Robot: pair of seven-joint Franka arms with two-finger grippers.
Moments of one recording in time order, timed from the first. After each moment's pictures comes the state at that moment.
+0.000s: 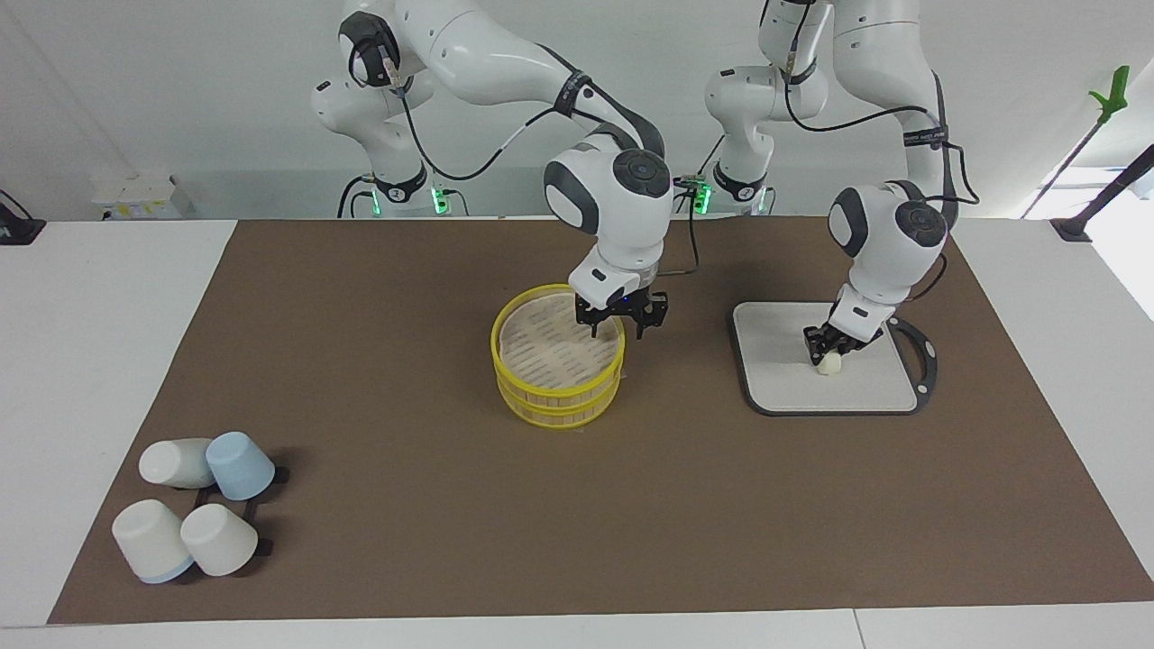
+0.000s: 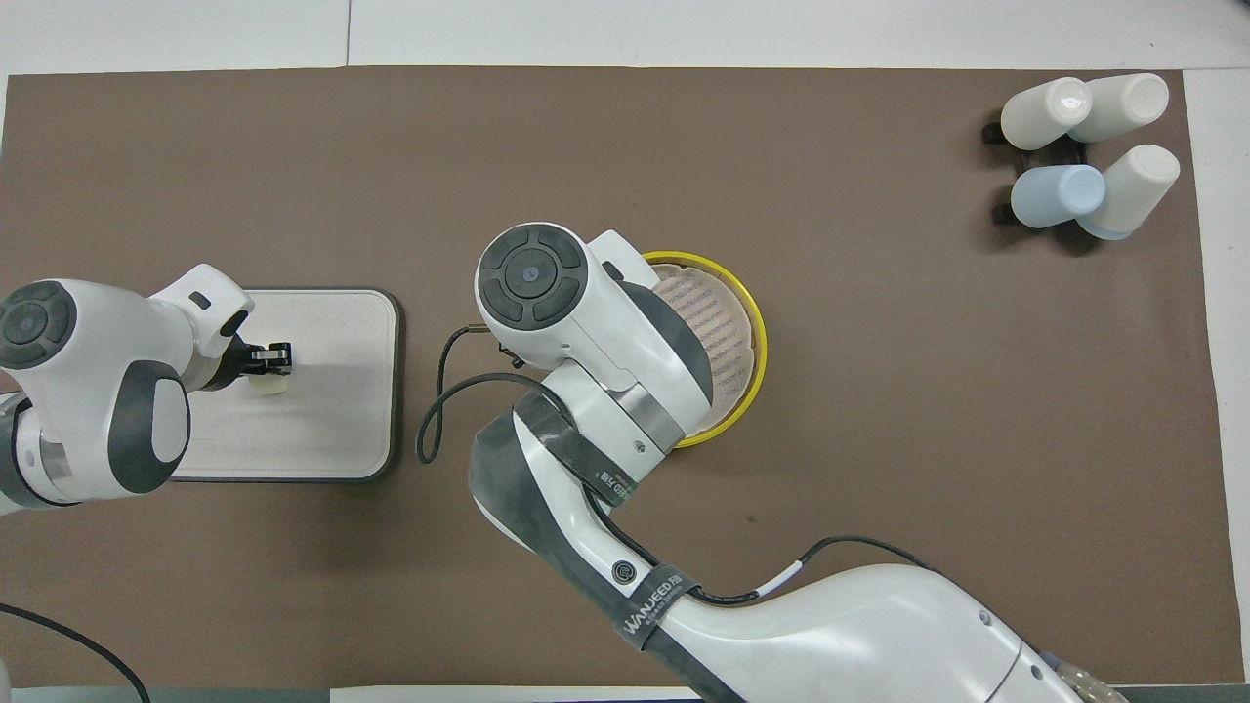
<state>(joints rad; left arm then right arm) -0.07 0.12 0.06 -2.26 -0.02 2.40 -0.01 0.62 0.56 0.10 -1.36 -0.06 1.90 0.80</state>
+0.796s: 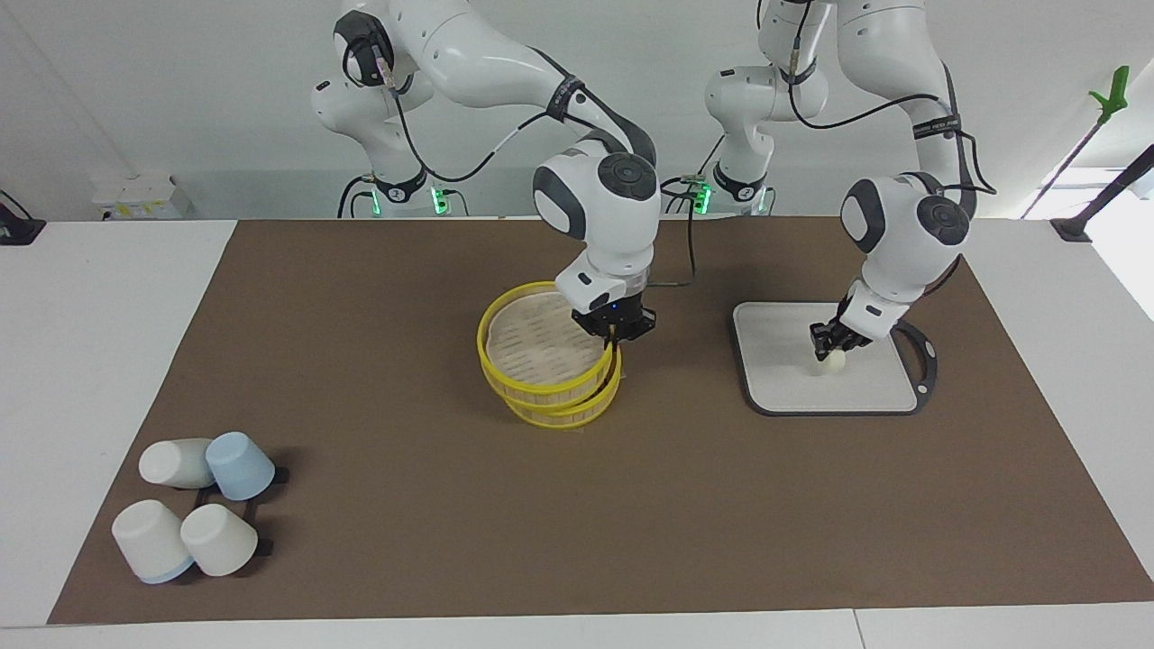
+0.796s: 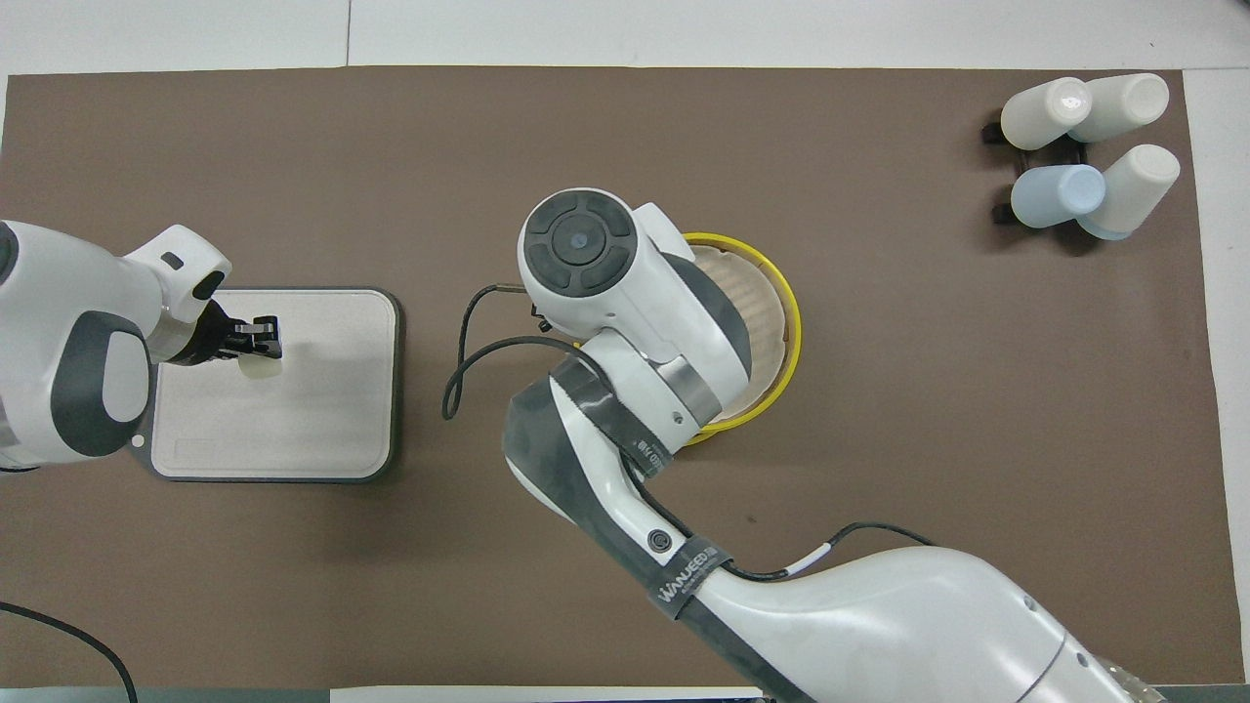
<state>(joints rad) -0.07 0.12 0.06 -2.07 -0.08 2.14 -0.02 0.55 0.54 0.09 -1.35 -0.07 1.92 0.81</state>
